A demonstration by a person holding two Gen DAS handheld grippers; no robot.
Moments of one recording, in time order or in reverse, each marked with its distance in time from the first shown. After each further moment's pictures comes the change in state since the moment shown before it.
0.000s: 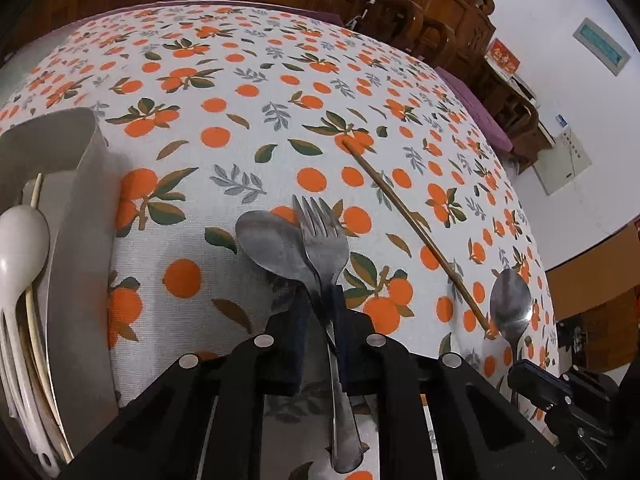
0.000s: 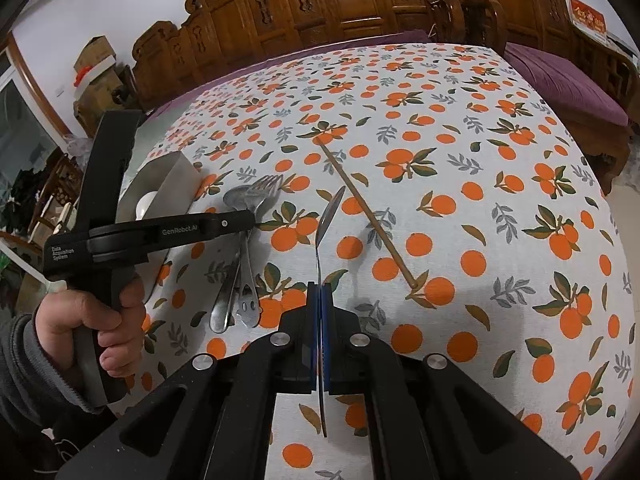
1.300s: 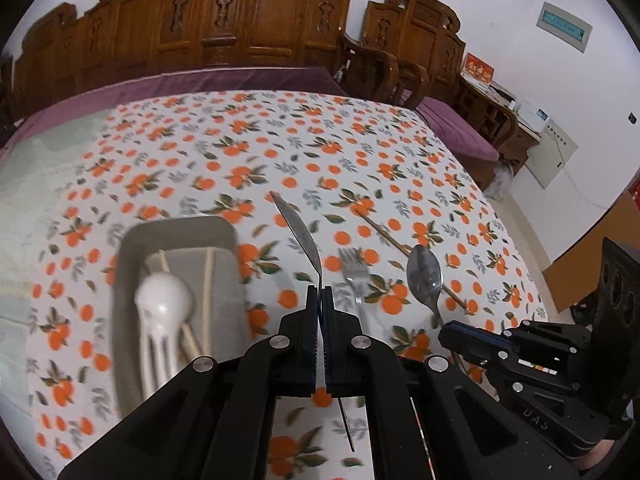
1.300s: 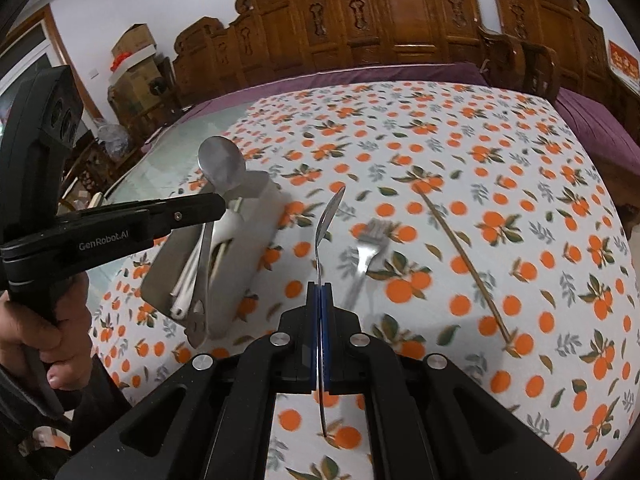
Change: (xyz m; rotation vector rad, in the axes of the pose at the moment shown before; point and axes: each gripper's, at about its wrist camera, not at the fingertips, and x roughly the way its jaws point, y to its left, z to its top) left arm -0.138 0.020 0.004 0.154 -0.148 0.071; right arm -0.005 0.102 0.033 -0.119 -0.050 0.066
